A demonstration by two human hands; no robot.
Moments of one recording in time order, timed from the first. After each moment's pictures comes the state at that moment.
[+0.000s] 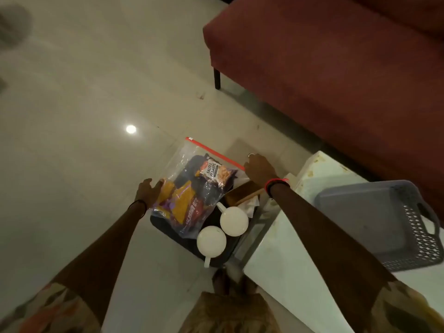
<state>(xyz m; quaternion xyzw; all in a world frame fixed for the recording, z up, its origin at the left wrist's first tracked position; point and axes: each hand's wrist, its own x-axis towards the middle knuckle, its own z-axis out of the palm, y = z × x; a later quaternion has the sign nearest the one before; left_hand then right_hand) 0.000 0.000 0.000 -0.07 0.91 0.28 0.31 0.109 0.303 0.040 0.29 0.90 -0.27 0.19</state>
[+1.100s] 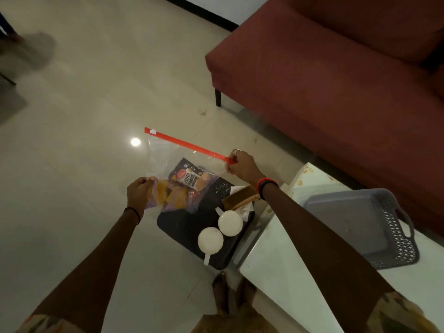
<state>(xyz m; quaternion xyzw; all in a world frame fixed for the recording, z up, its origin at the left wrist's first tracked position) 0.015 -0.004 0.092 -0.13 0.82 0.53 0.18 0.101 0.275 0.136 0.25 0.84 -0.48 0.08</state>
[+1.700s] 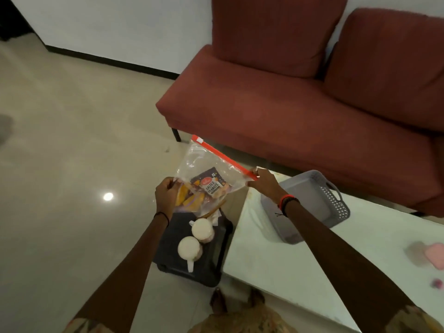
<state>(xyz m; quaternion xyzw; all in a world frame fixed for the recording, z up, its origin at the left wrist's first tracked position) 0.114 0.129 0.215 0.12 0.83 0.51 0.17 0.286 0.348 0.238 0.38 0.81 -0.44 0.00</state>
